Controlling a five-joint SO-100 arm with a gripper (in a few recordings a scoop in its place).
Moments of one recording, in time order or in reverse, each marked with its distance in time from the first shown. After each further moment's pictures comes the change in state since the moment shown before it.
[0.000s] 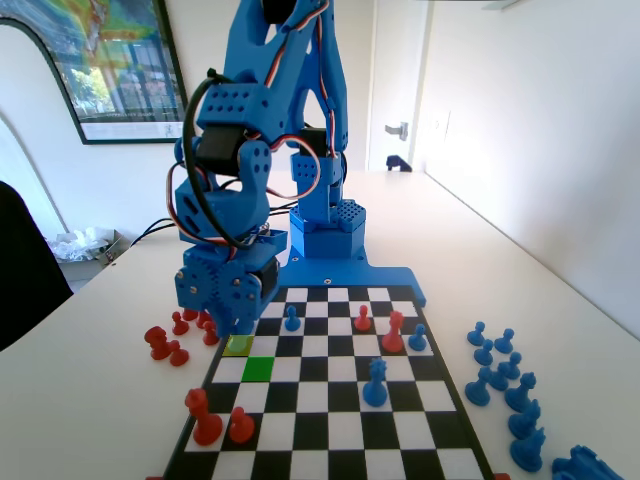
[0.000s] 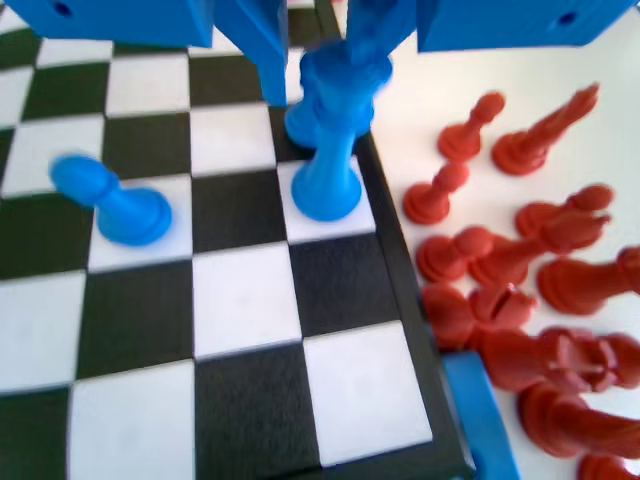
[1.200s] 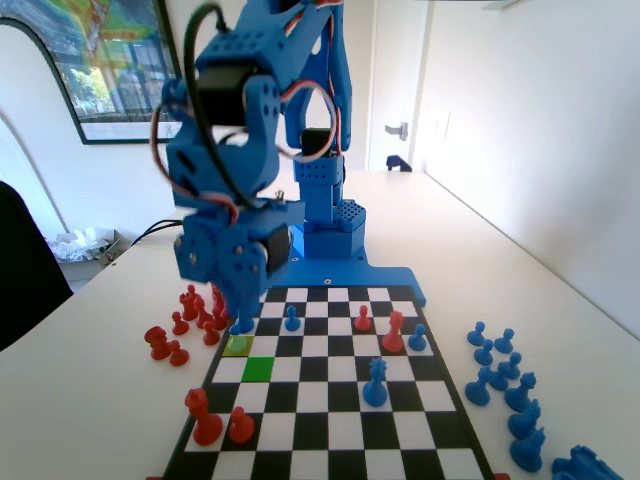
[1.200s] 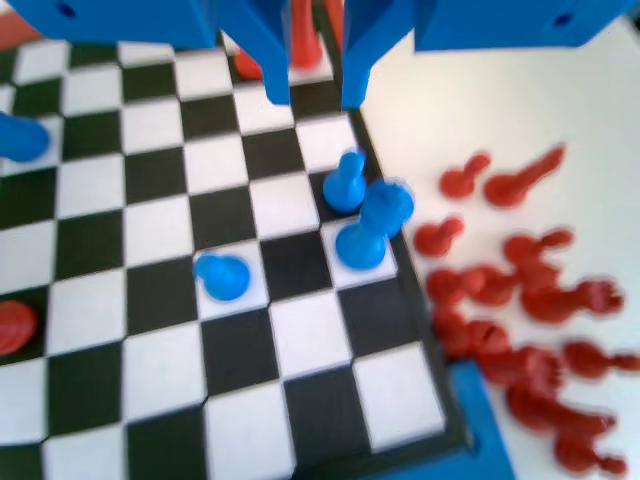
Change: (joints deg) arm -3.6 5.4 -8.3 15.6 6.5
